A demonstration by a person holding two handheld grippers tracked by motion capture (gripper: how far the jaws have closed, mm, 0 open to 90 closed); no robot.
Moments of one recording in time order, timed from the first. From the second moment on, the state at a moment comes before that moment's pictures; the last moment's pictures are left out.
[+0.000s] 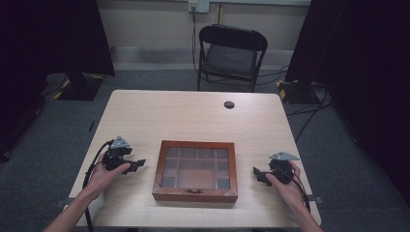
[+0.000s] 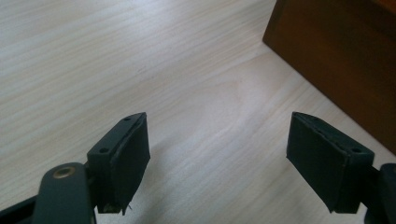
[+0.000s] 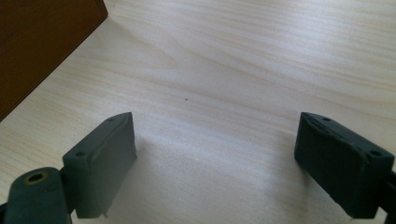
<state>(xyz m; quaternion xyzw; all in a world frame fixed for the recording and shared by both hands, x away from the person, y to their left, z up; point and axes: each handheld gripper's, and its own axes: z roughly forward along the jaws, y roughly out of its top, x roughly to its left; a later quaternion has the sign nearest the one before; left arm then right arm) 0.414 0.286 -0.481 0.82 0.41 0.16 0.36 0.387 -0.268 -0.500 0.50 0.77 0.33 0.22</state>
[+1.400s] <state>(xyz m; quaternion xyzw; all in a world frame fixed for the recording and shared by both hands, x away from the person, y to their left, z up) 0.380 0.226 -0.430 0.83 0.31 0.08 0.46 0.387 -0.268 -0.500 0.50 0.77 0.33 0.22</state>
